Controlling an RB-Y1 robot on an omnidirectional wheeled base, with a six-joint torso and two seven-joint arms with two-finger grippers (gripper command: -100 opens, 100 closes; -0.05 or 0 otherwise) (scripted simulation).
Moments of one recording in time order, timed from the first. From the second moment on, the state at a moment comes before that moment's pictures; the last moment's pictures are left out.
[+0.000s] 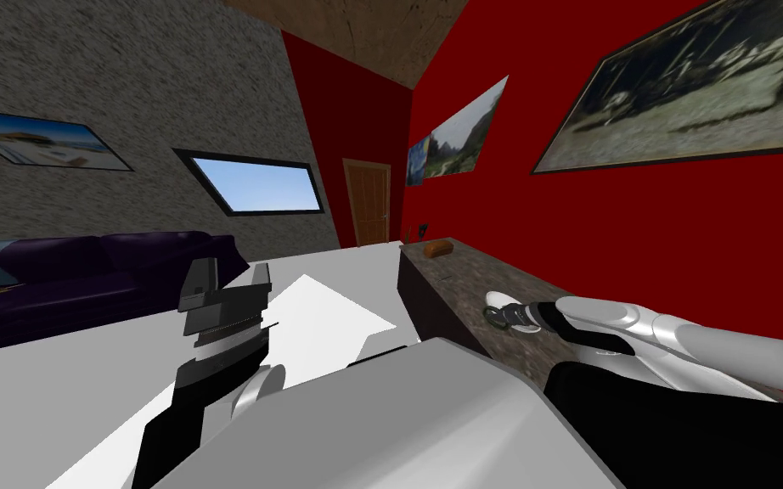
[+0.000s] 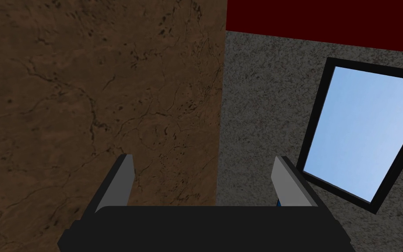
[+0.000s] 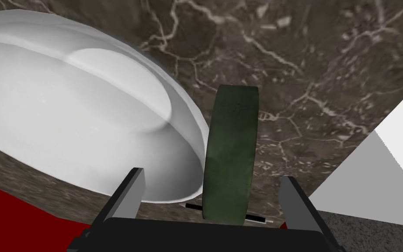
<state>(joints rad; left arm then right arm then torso) 0.53 0.03 0.01 -2.39 0.11 -0.48 -0.05 1.32 -1.55 -0.39 -1.66 0.81 -0.32 -0.50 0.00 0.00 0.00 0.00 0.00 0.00</state>
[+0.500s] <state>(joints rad) 0.53 0.03 0.01 -2.39 0.11 -0.48 -0.05 1.32 -1.55 -0.39 -1.66 0.81 -0.32 -0.50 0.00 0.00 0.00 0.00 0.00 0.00</state>
